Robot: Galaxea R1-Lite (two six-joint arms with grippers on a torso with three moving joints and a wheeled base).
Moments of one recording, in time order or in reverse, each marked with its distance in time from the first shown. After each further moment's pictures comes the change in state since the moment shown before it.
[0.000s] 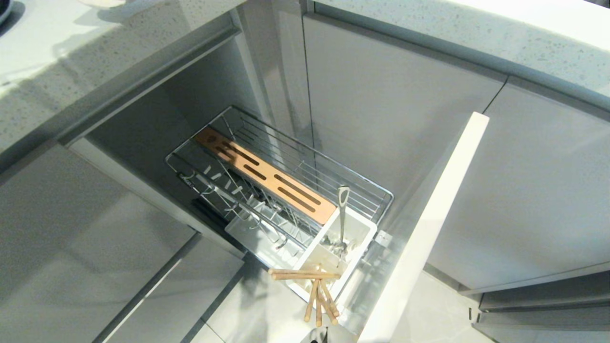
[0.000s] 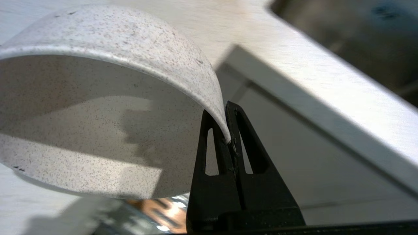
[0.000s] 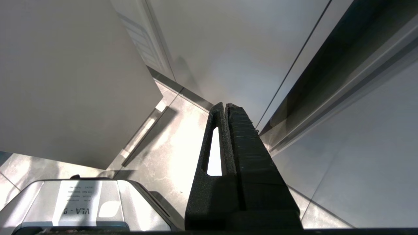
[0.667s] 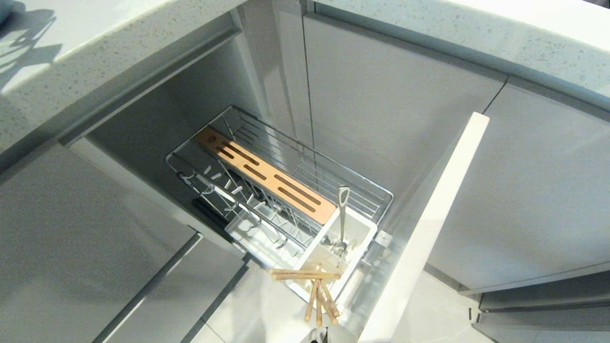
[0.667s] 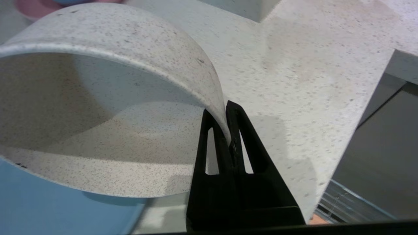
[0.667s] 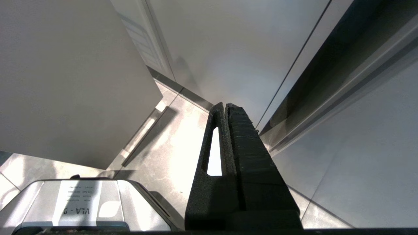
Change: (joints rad) left arm 0.433 -0.162 -0.003 0.145 -0.195 0.259; right arm 0.000 0.000 0.000 0.000 0.000 0.000
